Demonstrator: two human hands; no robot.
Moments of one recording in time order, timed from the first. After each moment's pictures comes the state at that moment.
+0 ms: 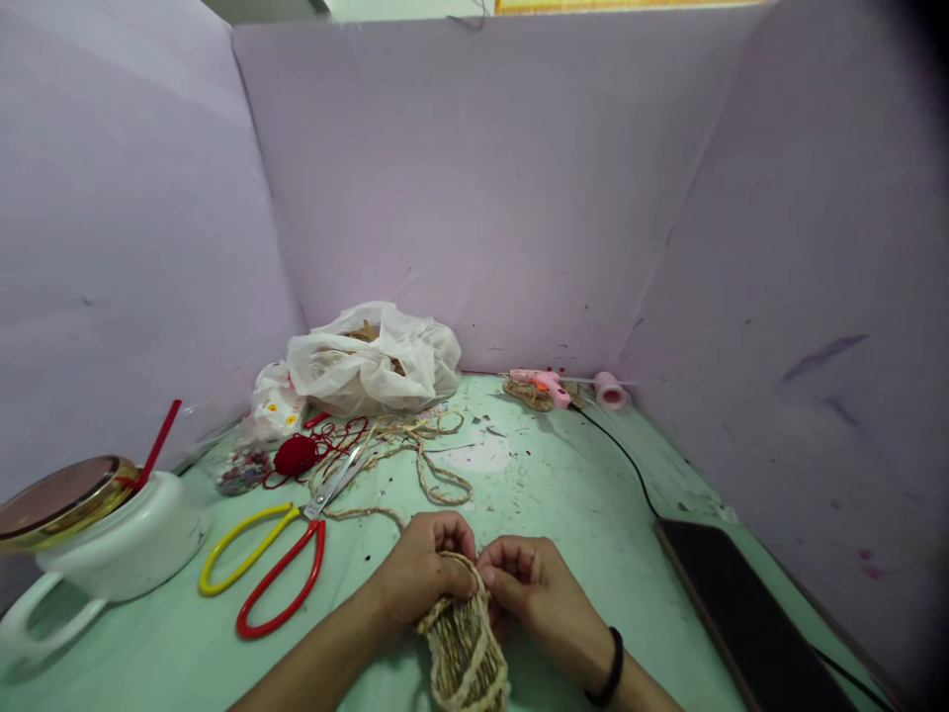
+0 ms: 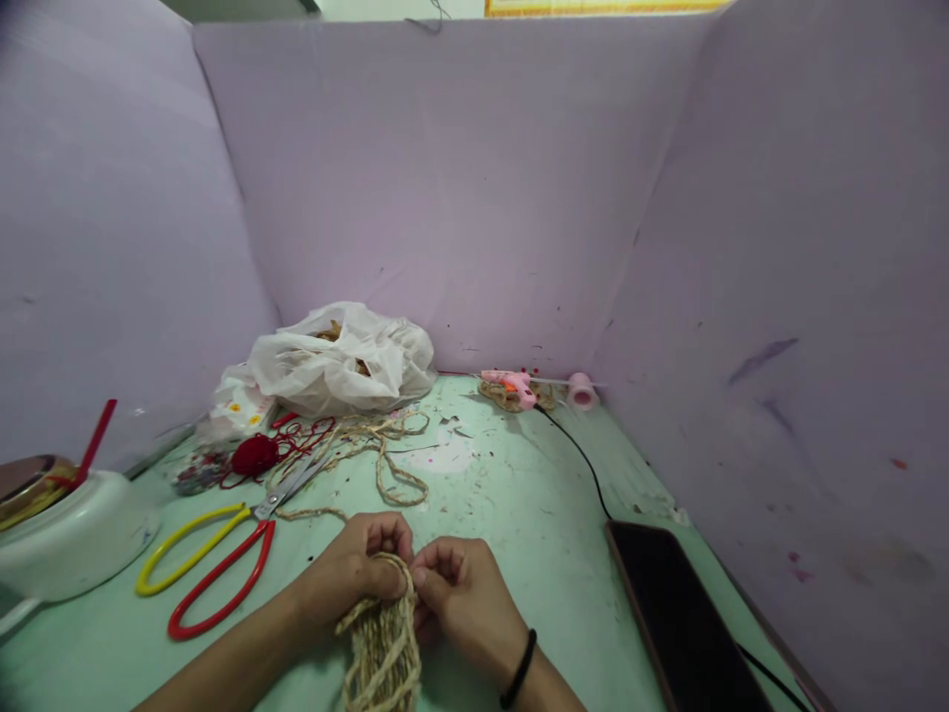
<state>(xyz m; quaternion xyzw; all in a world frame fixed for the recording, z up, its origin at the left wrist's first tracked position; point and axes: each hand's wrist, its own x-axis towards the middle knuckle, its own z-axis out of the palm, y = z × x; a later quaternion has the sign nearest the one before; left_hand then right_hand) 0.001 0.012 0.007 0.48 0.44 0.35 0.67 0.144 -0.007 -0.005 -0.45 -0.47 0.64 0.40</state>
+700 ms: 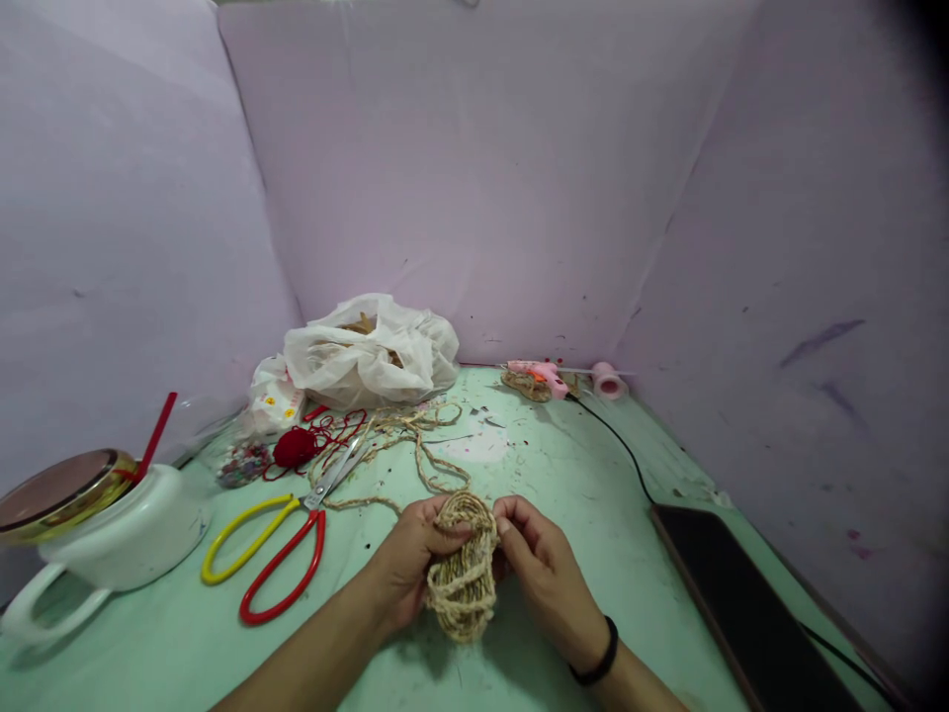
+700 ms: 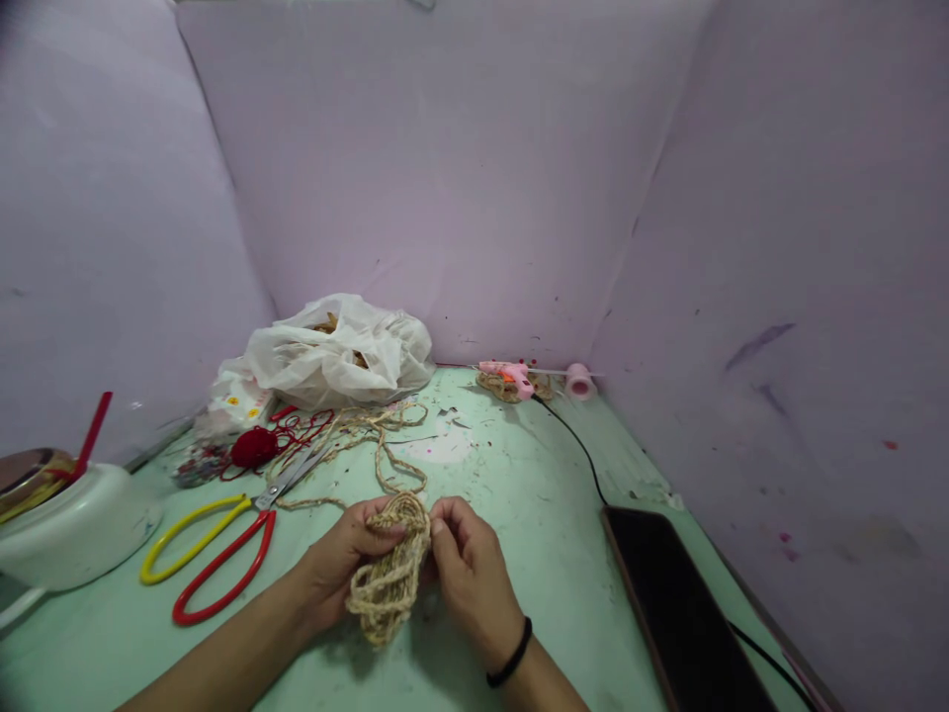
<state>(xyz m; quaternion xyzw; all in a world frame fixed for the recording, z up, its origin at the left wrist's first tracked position) 0.009 0.009 0.002 0.29 0.33 0.43 0.79 0.146 -0.006 -0.010 -0.44 -0.56 0.52 0.48</state>
